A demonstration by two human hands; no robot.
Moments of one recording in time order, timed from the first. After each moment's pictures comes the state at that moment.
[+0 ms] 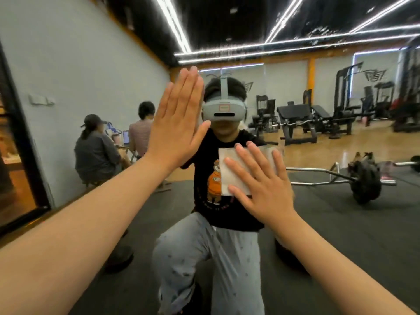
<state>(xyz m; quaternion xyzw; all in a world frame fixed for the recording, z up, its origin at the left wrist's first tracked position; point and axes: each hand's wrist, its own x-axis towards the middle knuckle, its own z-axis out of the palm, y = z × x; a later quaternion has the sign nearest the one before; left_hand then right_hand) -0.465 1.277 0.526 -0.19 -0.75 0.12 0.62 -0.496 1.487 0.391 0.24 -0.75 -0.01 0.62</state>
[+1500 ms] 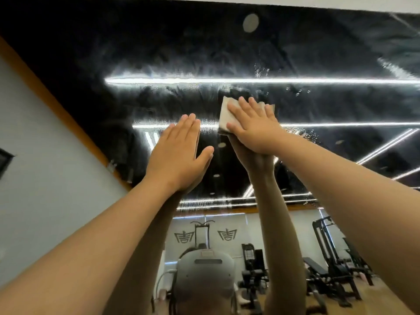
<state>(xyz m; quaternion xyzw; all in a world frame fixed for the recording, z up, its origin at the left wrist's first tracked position) -0.493 1.271 0.852 -0.18 -0.70 0.05 0.69 -0.493 1.475 0.906 0.14 -0.77 0.01 0.63</state>
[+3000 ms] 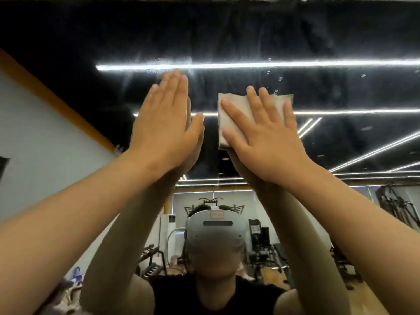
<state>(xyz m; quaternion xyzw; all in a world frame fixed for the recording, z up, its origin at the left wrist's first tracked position) -0.488 1.294 1.240 -0.12 -0.69 0.04 0.71 -0.504 1.481 1.220 0.13 -0.75 -0.01 0.64</state>
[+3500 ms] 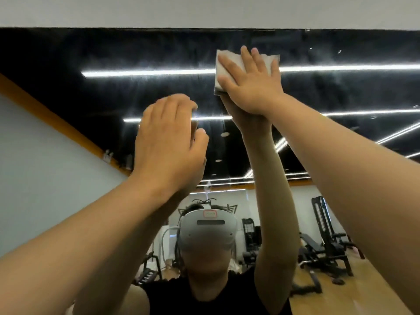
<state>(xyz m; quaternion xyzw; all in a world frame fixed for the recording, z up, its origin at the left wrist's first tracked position) -0.473 1.290 1.304 -0.19 -0.65 -0.04 0.73 -0.503 1.475 1.423 0.12 -0.75 0.02 0.65</state>
